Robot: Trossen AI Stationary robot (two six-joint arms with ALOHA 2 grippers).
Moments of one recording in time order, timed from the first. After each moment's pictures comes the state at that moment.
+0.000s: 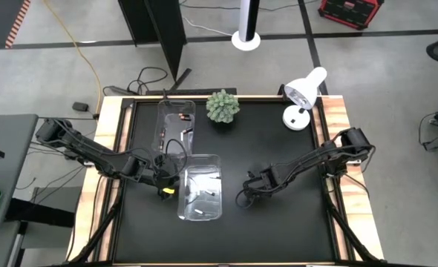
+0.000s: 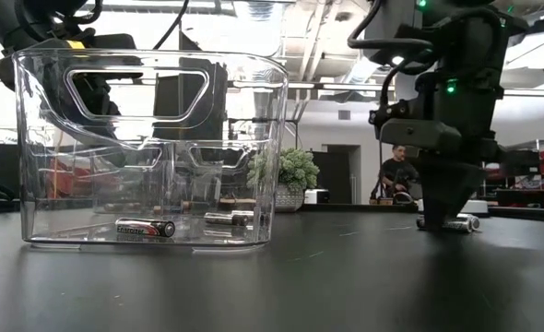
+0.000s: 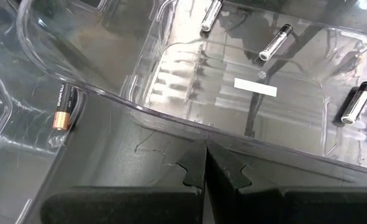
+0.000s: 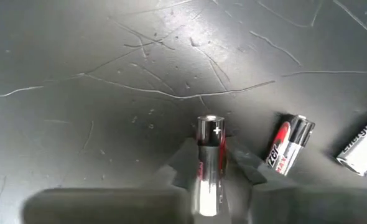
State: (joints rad) left arm -0.35 1.17 0.59 -0.35 -0.37 -0.52; right arm 0.29 1.78 0.98 -0.66 0.21 1.15
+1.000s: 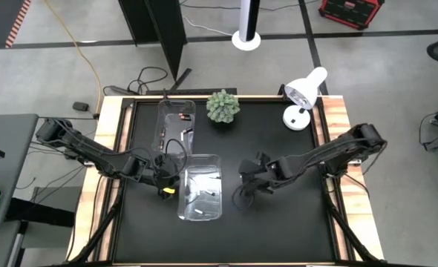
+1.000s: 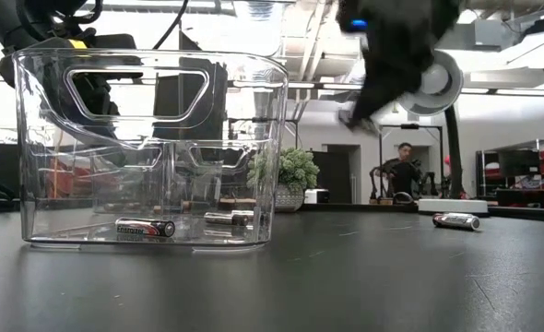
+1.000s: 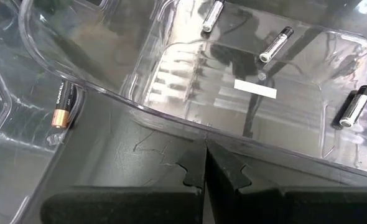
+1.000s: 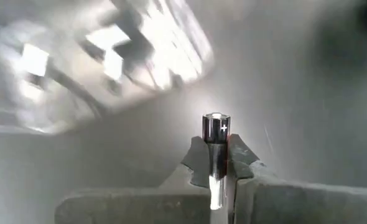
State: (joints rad) left arm -0.35 1.17 0.59 -0.35 -0.37 -0.54; right arm 0.30 1.60 1.12 -0.59 0.41 0.64
